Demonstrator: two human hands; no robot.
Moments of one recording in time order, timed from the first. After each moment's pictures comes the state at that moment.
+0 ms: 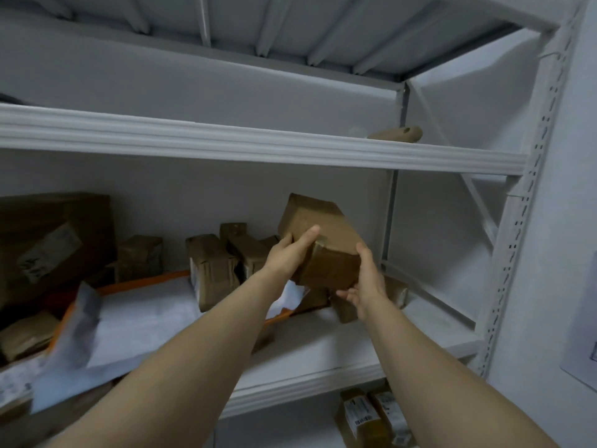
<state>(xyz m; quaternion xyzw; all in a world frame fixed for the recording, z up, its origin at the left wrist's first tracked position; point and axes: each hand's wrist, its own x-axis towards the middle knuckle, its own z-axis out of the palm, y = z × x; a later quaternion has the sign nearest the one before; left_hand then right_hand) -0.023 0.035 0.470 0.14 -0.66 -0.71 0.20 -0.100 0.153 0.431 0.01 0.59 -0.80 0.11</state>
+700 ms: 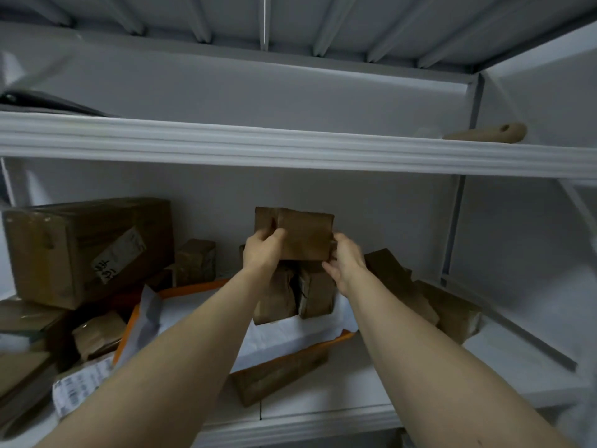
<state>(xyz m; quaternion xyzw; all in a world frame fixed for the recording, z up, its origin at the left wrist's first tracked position) -0.003 -0.095 0.477 0.24 -0.65 -0.62 0.37 -0.101 0.001 0.469 -0.11 0.57 -0.79 0.19</state>
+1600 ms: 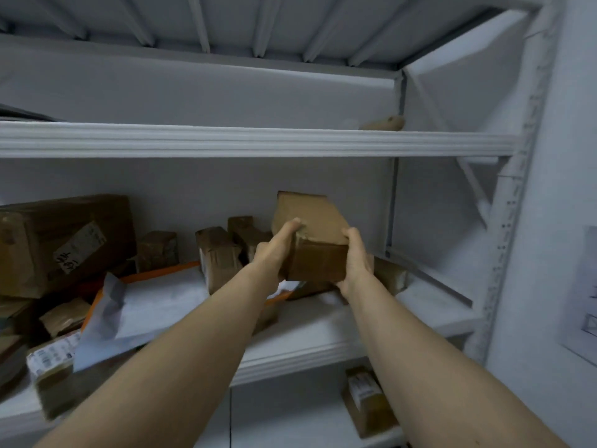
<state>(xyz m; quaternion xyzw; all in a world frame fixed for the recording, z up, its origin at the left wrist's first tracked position) 0.018 0.067 0.472 0.26 -0.58 -0.74 0.21 -0.062 0.167 0.446 0.02 0.51 -0.85 0.14</state>
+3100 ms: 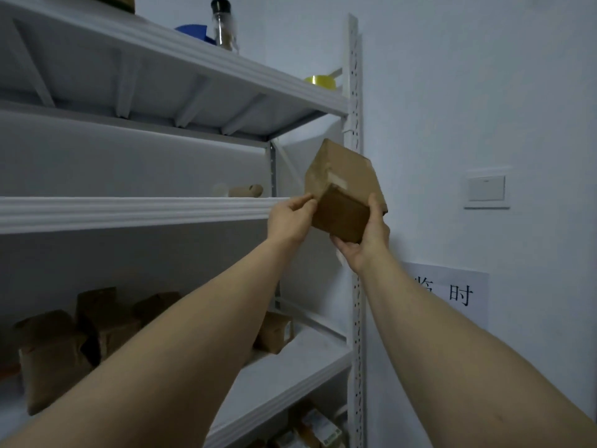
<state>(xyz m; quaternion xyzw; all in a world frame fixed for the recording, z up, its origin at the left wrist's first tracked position) -0.058 0.267 0.602 -0.10 -0.72 -0.61 0.30 -0.099 0.384 0.580 -0.06 0.33 -0.94 -0.10</state>
